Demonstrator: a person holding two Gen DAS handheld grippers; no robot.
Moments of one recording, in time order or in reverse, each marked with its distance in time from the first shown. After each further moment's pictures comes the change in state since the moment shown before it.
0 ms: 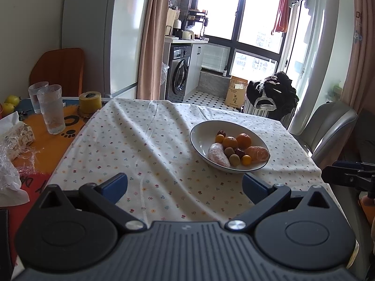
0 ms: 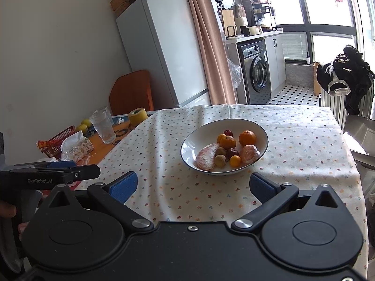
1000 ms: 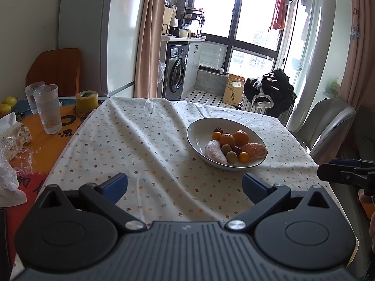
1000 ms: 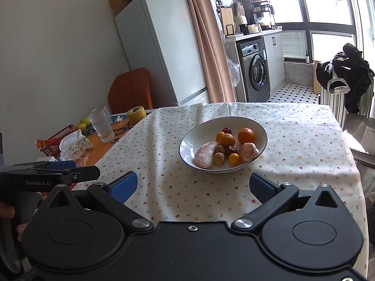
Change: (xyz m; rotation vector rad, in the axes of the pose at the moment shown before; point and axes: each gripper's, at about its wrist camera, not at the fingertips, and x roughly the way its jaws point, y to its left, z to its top) left arm 0.002 -0.004 -0.003 0.010 0.008 -0.011; right arm 0.002 -0.002 -0.003 0.002 0.007 -0.003
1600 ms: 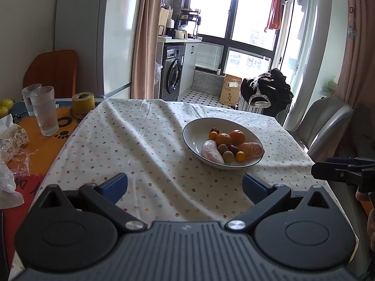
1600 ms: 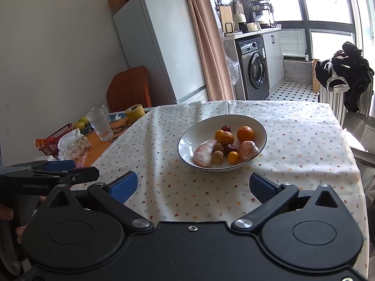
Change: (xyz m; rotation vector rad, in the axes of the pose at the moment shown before) left arm 0.000 -0.004 -0.001 0.015 -0.005 -0.013; right arm 0.004 -0.002 -0.001 0.003 0.008 -0.004
